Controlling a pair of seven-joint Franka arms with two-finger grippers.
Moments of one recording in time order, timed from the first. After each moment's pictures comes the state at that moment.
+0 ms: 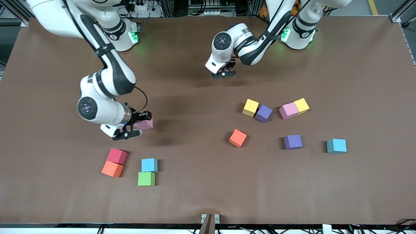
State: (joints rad) left arm -0.52 0.42 -0.53 -2.21 -0.02 2.42 -1.07; right arm 0.04 0.42 0.31 -1.88 0.12 2.11 0.07
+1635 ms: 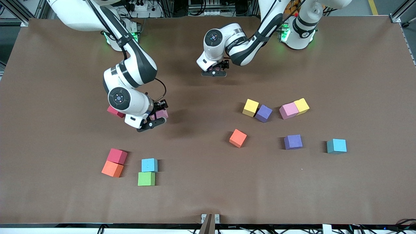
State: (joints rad) left arm -0.57 0.48 -0.52 -2.12 0.07 2.42 -1.06; right arm 0.17 0.41 0.30 -1.87 0.08 2.06 0.07
